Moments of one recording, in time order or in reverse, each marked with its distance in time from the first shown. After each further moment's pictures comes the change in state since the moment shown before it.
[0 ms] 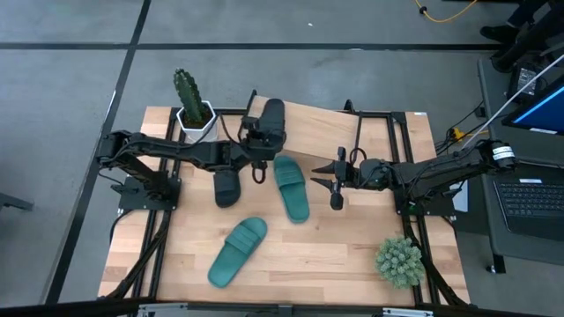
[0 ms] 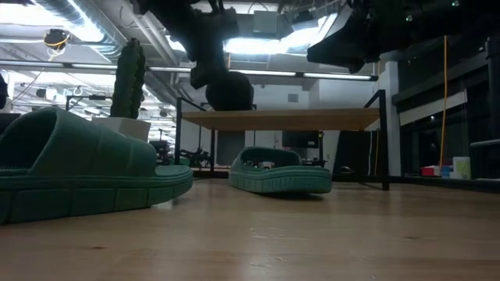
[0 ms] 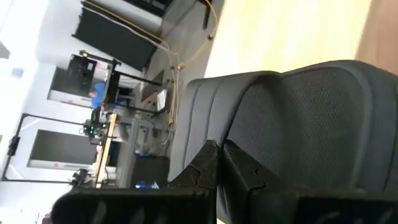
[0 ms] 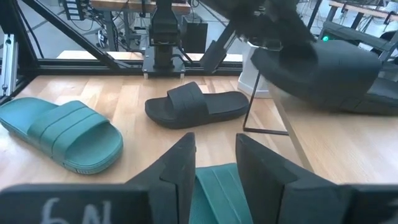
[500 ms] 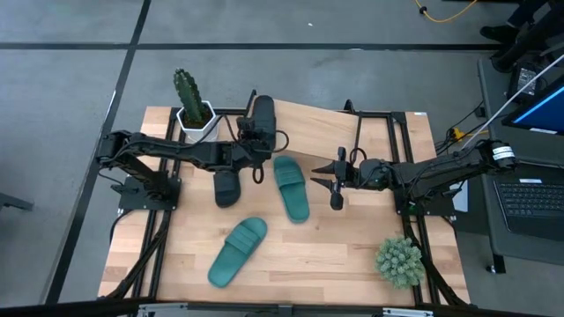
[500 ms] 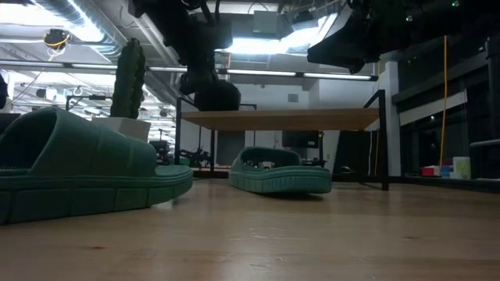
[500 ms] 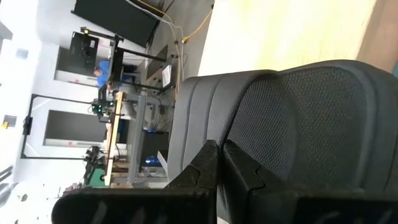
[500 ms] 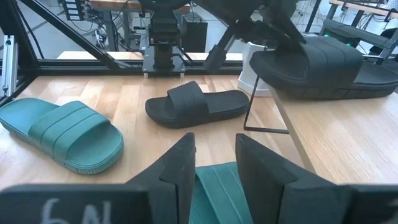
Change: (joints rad) left arm 0.001 0.001 0.000 -0.119 -0.086 -0.061; right arm 0.000 0.000 0.000 -0.002 0.000 0.005
